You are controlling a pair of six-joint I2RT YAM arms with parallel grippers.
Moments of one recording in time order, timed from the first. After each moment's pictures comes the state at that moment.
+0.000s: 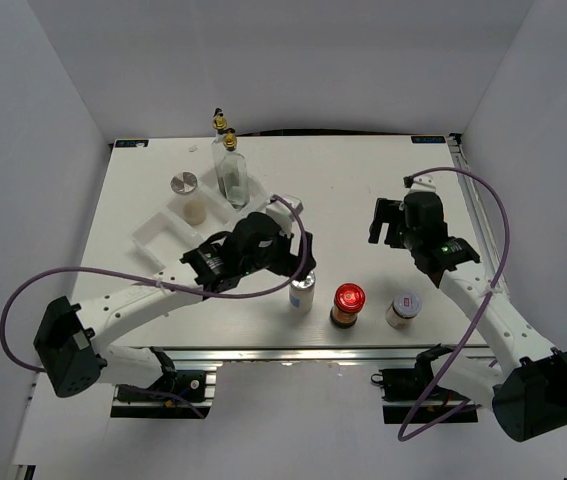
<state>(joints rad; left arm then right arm) -0.90 1.28 1.02 -0.26 -0.10 -0.39 0.35 1.07 0.86 -0.39 0.17 0.29</state>
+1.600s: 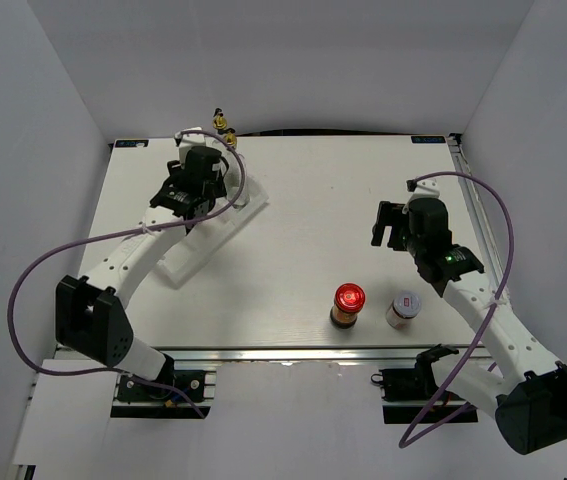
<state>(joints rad) -0.44 1.47 1.29 -0.41 -0.61 -0.37 0.35 1.00 0.80 -0.36 0.18 0.25</state>
